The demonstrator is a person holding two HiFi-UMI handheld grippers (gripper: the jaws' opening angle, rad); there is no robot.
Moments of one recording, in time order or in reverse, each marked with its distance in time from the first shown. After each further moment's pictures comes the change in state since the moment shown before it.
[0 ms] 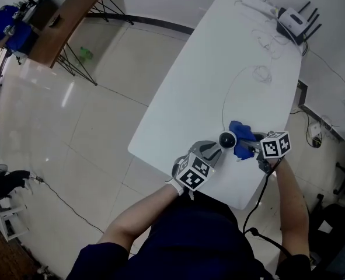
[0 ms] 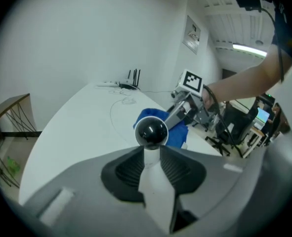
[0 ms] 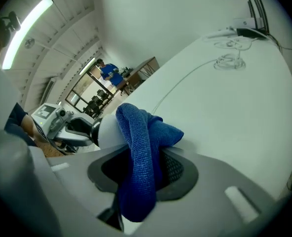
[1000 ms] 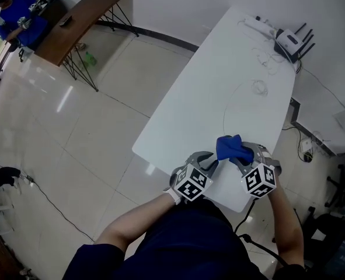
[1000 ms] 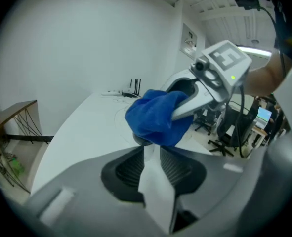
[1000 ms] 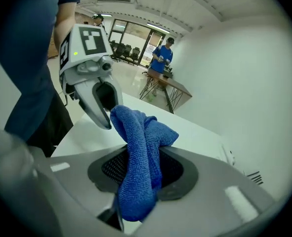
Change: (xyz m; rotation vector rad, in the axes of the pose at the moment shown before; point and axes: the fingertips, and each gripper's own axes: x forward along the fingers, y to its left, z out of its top) left arm -0.047 -0.020 0.001 0.018 -0.081 0.044; right arm -0.038 0.133 0.035 -1.088 0.062 -0.457
